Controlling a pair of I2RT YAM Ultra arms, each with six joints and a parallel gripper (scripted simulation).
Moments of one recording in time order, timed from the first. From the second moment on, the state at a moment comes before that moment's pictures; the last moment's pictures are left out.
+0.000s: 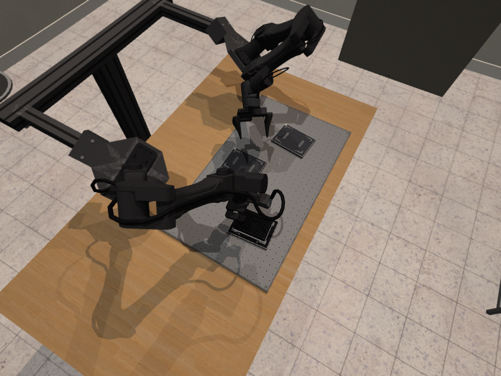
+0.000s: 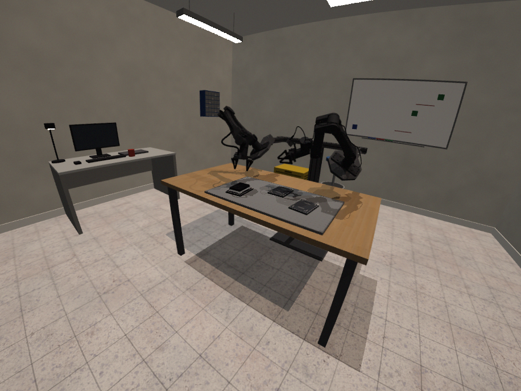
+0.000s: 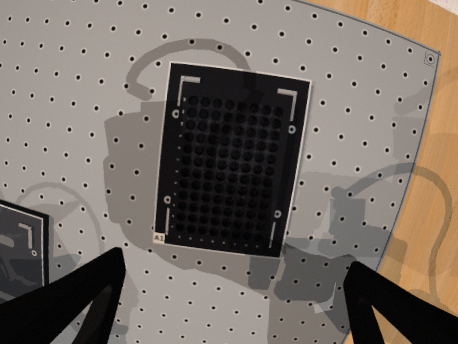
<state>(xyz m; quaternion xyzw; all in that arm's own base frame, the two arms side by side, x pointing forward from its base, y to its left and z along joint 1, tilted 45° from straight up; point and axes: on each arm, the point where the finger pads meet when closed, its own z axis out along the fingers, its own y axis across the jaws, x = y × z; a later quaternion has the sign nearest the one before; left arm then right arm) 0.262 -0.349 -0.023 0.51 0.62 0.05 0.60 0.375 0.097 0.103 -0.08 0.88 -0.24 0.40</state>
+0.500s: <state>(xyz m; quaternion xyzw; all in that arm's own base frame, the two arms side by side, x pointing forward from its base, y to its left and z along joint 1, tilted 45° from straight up) 0.262 -0.349 -0.023 0.51 0.62 0.05 0.60 0.353 0.088 0.094 -0.13 0.85 -0.24 0.45</state>
